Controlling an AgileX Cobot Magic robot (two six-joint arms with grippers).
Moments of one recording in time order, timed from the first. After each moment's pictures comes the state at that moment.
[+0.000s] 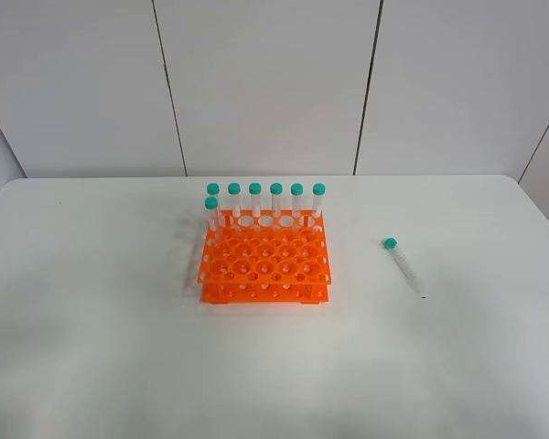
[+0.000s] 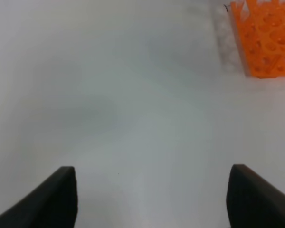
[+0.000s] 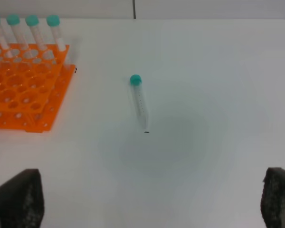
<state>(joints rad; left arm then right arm) 0.00 -0.01 -0.48 -0.02 1.05 0.02 0.03 0.00 -0.50 0.08 1.03 -0.05</state>
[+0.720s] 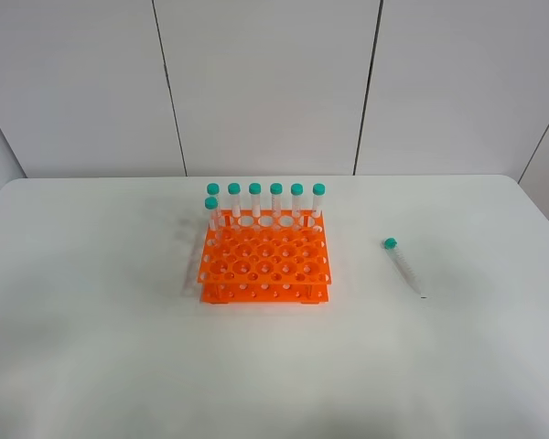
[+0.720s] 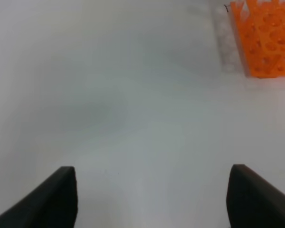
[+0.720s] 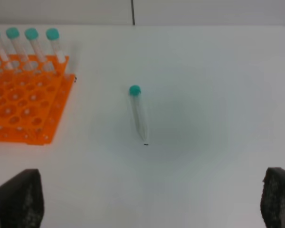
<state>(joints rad) 0.00 -0.01 -0.48 -0.02 1.05 0.02 0.03 0.36 -0.68 0.08 0.98 -0.05</state>
